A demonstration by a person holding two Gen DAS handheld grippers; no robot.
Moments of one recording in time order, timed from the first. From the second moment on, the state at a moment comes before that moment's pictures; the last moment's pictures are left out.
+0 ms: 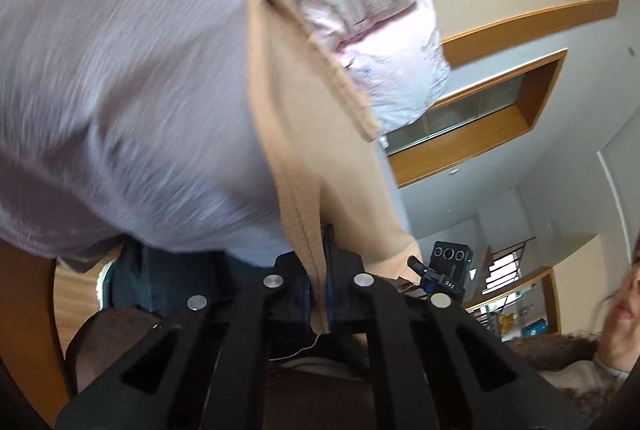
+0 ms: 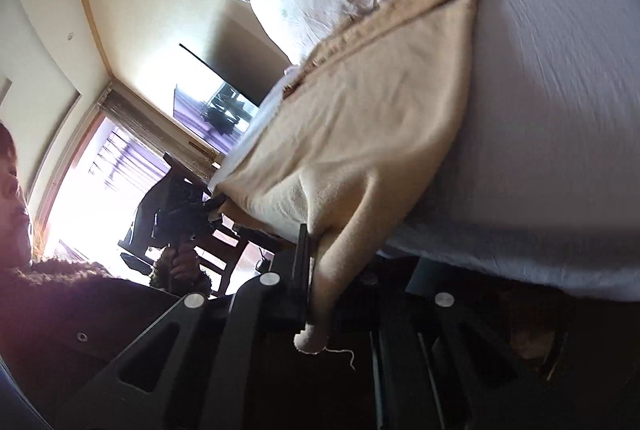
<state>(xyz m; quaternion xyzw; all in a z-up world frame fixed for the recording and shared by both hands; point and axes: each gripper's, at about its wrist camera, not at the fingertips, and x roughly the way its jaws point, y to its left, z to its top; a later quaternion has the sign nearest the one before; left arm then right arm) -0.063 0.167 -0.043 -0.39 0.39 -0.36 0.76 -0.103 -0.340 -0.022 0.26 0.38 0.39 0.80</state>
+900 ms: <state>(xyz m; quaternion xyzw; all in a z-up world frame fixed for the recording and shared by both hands) 0.278 0.152 -0.013 -0.47 0.40 -0.20 0.76 0.261 -0.396 -0.014 0.49 0.34 0.13 0.79</state>
